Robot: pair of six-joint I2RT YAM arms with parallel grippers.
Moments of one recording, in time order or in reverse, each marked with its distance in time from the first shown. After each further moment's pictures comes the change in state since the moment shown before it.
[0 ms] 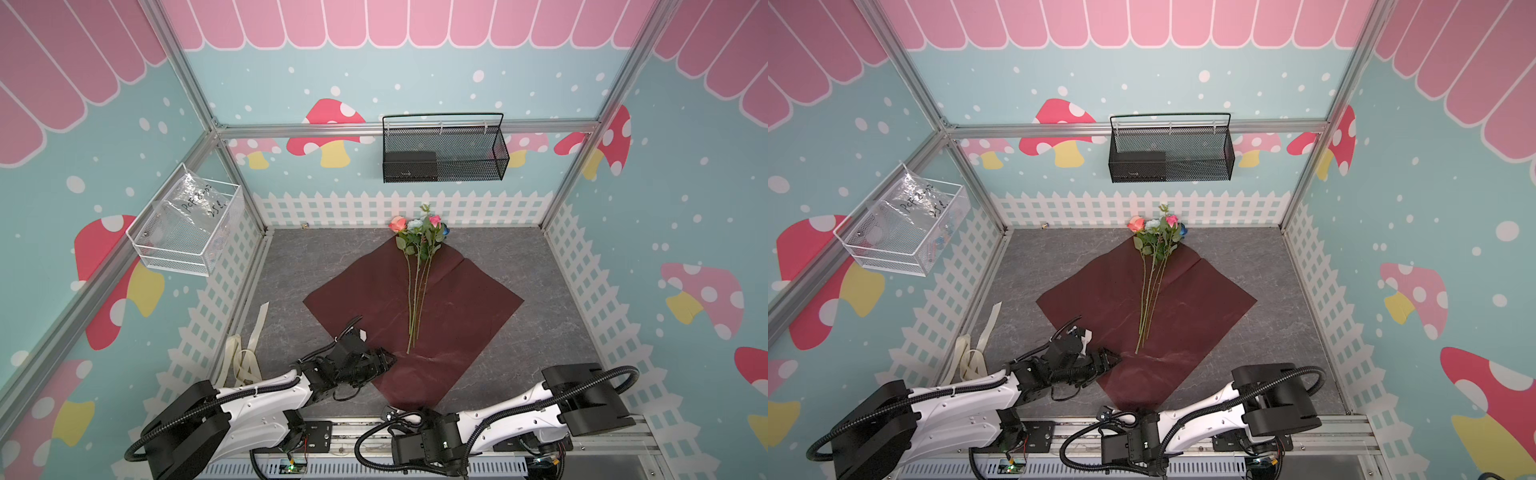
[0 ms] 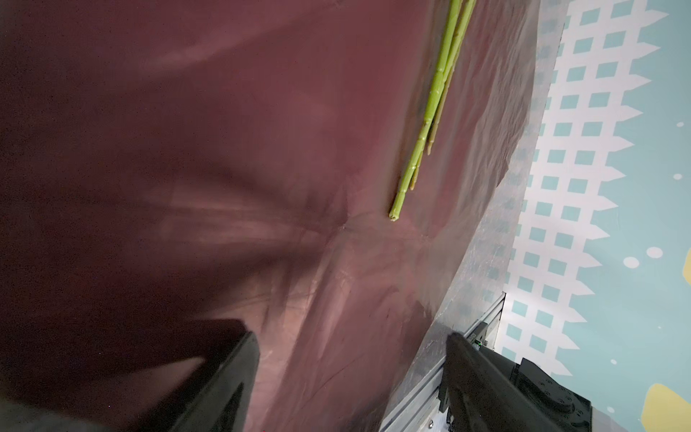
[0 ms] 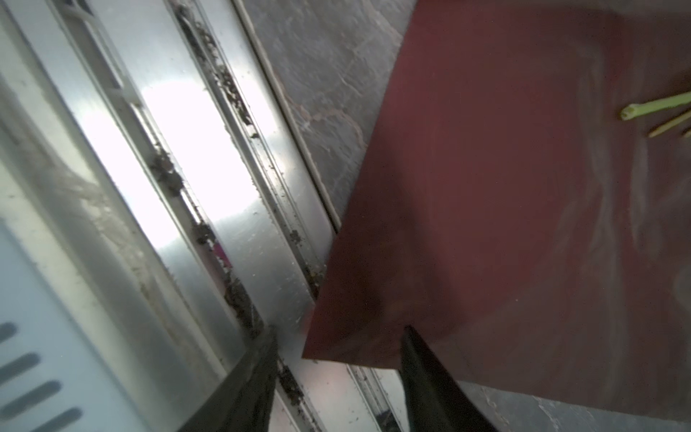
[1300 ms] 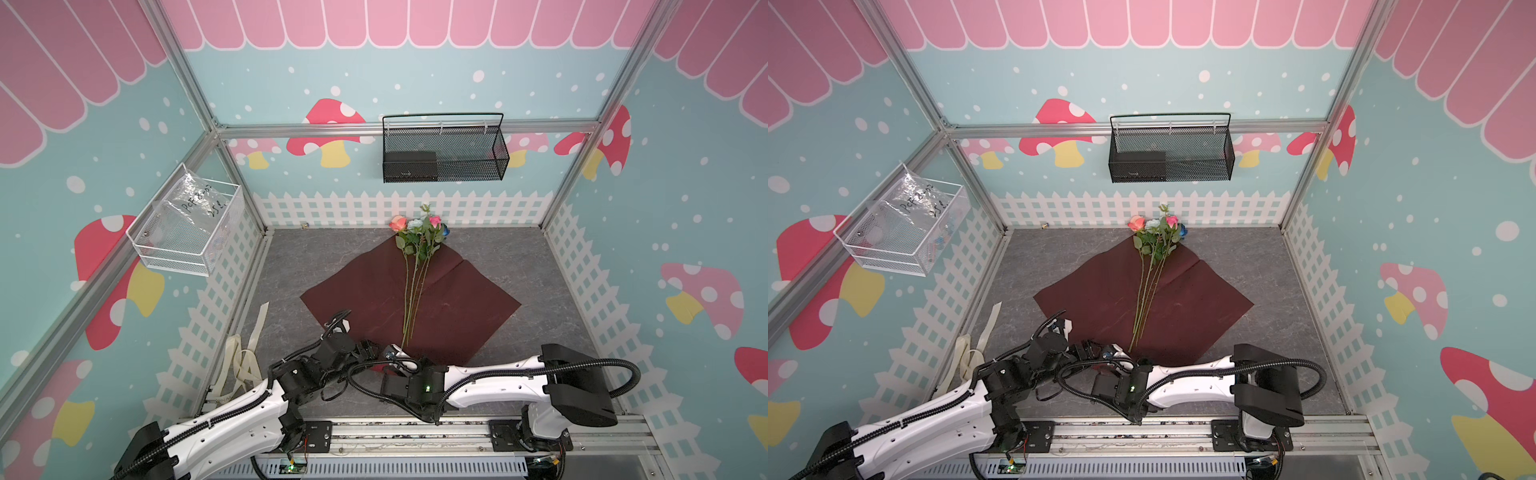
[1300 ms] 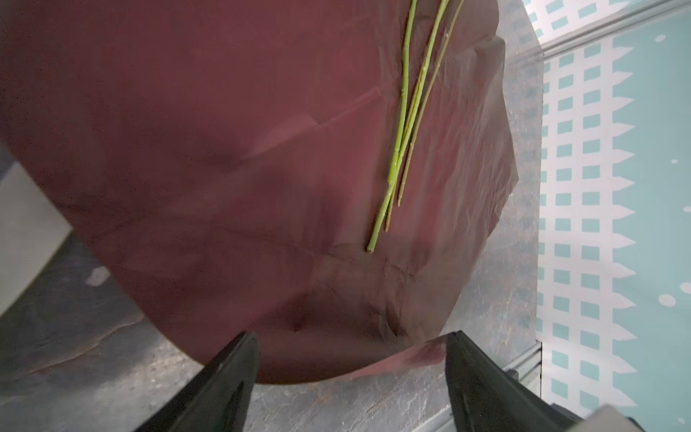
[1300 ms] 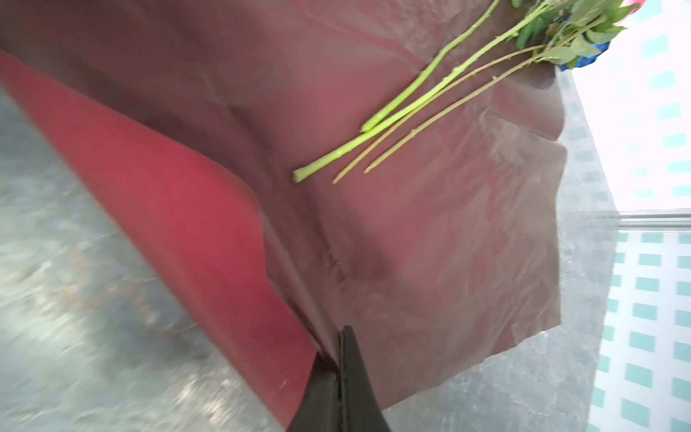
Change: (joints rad) left arm 0.000 -0.291 0.124 -0.412 -0.277 0.115; right arm -0.336 0.035 0.159 -0.113 0.323 -0.124
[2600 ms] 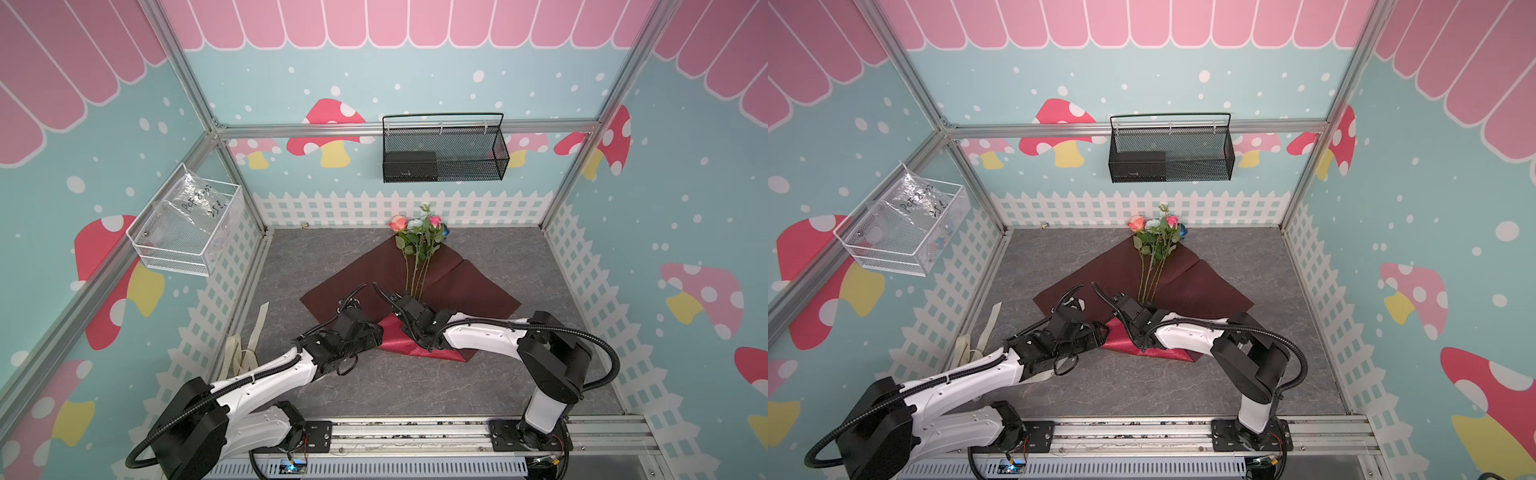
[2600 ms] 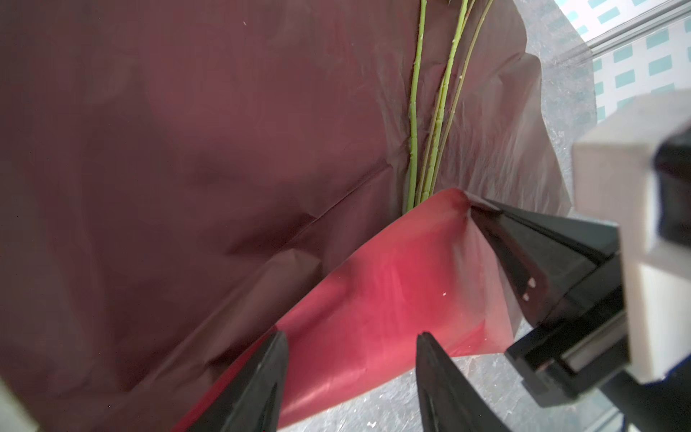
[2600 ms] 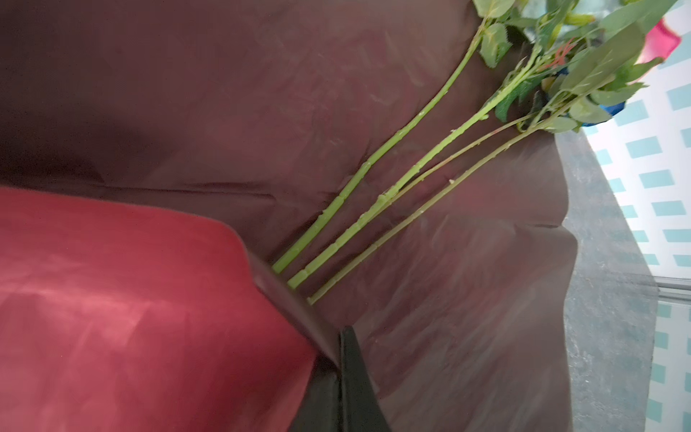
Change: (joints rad) left arm 0.146 0.393 0.155 0.171 0.083 0.196; right arm -0.468 0.137 0.072 0.433 -0.251 -0.515
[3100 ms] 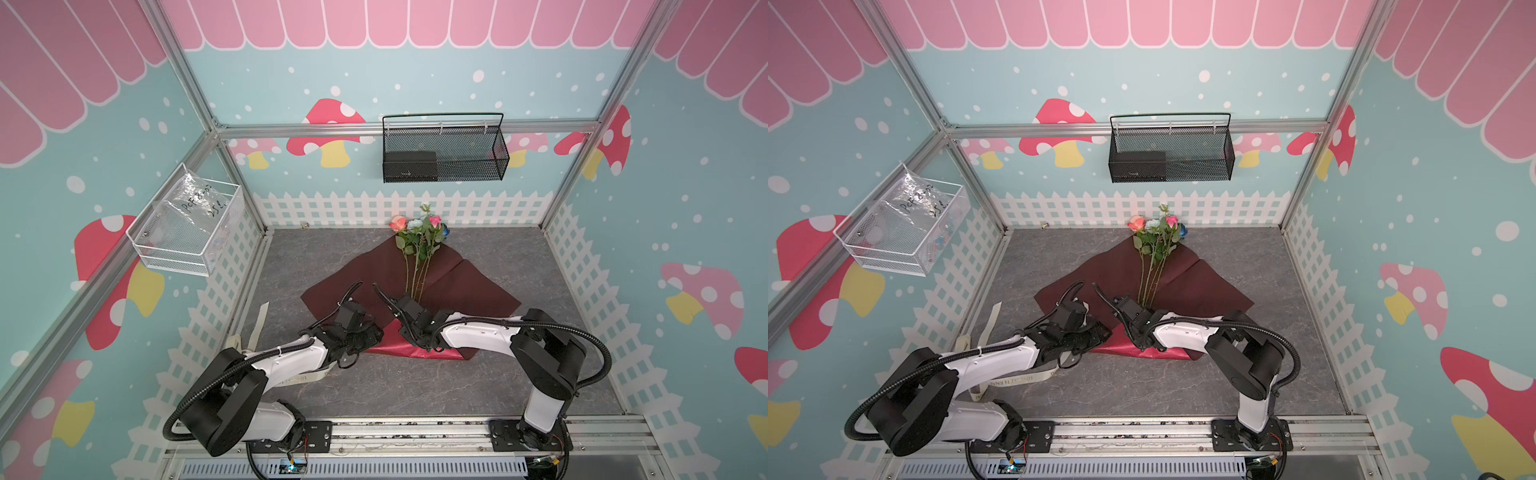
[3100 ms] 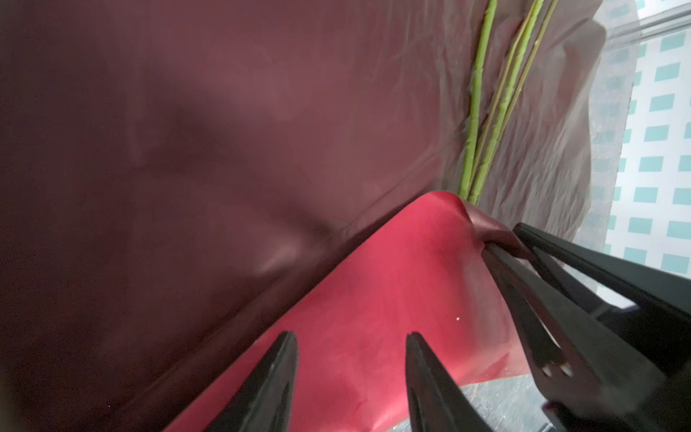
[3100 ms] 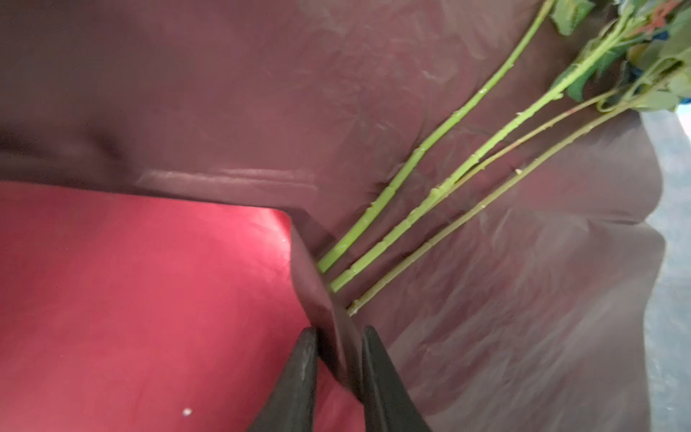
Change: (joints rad) left arm 0.105 0.190 -0.012 0.108 0.182 -0.025; right arm -0.006 0.011 0.000 -0.021 -0.118 0.074
